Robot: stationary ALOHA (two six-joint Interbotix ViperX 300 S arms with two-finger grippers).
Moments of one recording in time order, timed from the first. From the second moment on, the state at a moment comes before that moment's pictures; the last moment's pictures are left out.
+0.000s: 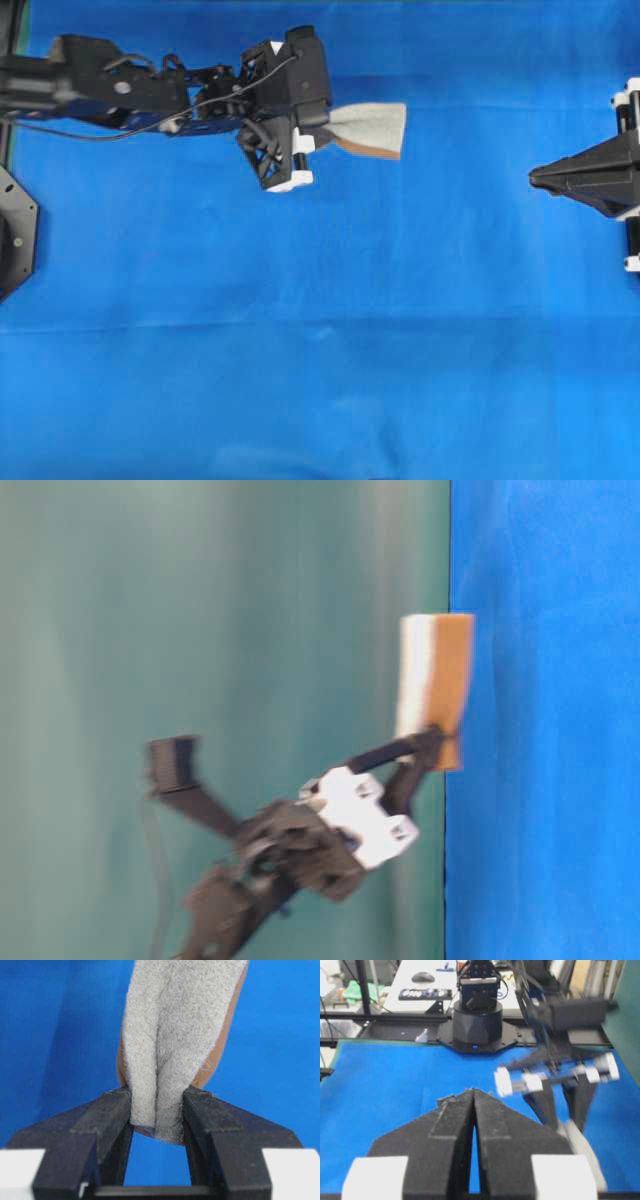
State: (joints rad) left arm 0.24 0.06 0.56 -0.02 0.03 0.18; right arm -0.01 -0.93 1.15 -0.01 -0.24 0.00
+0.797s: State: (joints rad) left arm 0.01 -0.08 0.58 -0.04 0.08 0.04; right arm -0.01 -0.85 1.10 0.00 -0.18 0.05
